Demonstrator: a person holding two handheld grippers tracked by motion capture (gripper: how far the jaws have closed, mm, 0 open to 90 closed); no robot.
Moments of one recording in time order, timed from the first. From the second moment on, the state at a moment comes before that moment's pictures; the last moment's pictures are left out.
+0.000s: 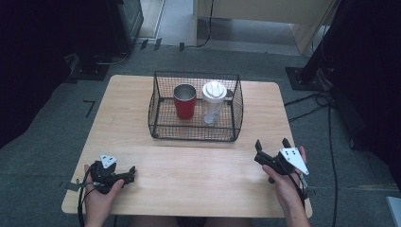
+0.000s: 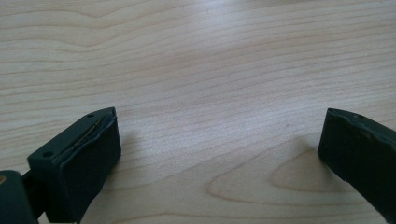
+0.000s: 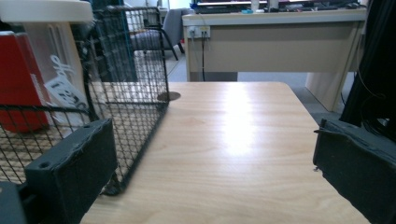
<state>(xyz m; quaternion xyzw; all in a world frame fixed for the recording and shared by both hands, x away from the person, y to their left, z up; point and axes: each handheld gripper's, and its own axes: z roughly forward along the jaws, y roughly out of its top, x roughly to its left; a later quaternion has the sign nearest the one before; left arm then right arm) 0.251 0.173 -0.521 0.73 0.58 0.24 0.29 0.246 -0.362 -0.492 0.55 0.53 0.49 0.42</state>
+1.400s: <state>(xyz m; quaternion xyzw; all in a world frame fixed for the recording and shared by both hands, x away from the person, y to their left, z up) 0.251 0.173 -0.521 0.73 0.58 0.24 0.29 0.199 -0.426 -0.523 0.65 0.60 0.36 0.31</state>
